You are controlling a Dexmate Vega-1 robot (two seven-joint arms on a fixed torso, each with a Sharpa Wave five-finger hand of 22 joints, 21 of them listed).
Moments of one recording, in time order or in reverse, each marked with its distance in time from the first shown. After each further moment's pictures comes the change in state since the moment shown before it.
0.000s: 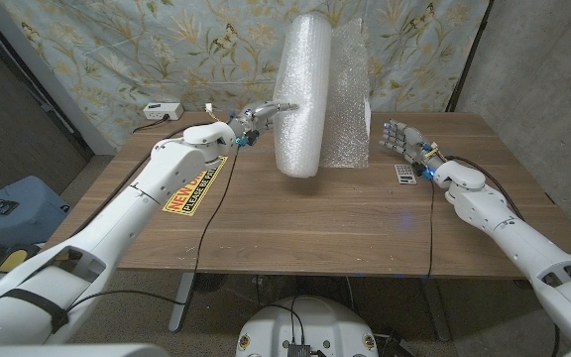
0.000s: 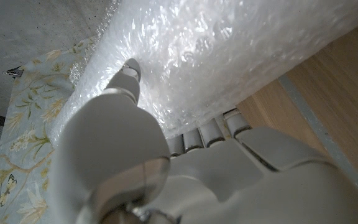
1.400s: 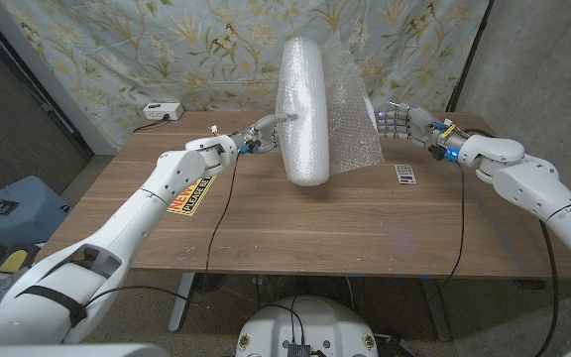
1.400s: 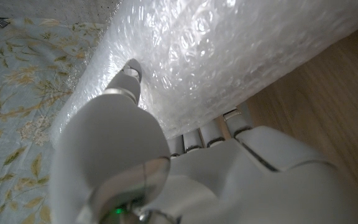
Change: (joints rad) left arm -0.028 -0.081 -0.020 0.203 -0.220 0.063 -0.125; left_hand 0.003 0.002 0.008 -0.003 0.007 0.002 0.002 -0.007 0.000 0.004 0.008 -0.009 0.019 -0.004 0.003 -0.004 0.010 -0.011 0.000 0.019 0.005; right arm -0.075 -0.252 0.067 -0.433 0.057 -0.263 0.129; right_hand 0.026 -0.148 -0.061 -0.091 0.008 -0.051 0.086 -0.005 0.005 0.003 0.133 0.007 0.013 0.005 0.137 -0.020 -0.037 -0.029 0.126 0.000 -0.002
